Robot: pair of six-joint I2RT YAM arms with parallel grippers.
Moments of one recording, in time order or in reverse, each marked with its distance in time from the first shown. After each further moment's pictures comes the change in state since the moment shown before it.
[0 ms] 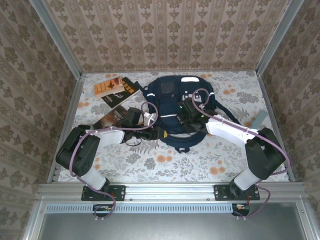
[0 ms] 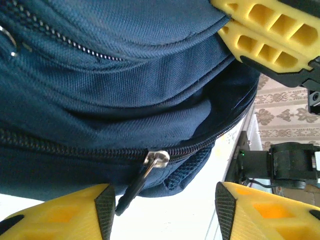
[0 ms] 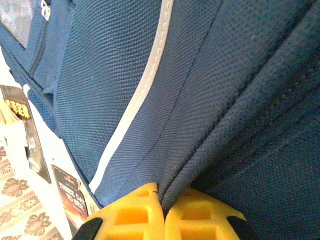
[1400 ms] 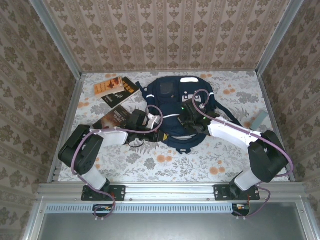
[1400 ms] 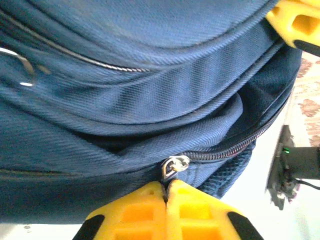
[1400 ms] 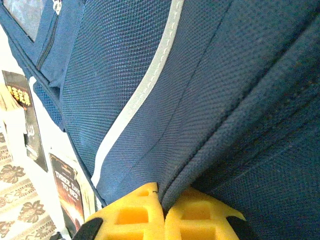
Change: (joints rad) left arm -0.061 0.027 0.008 -0.029 -0.167 0.134; right arm 0.000 -0.035 -0.043 0.026 -0.011 -0.058
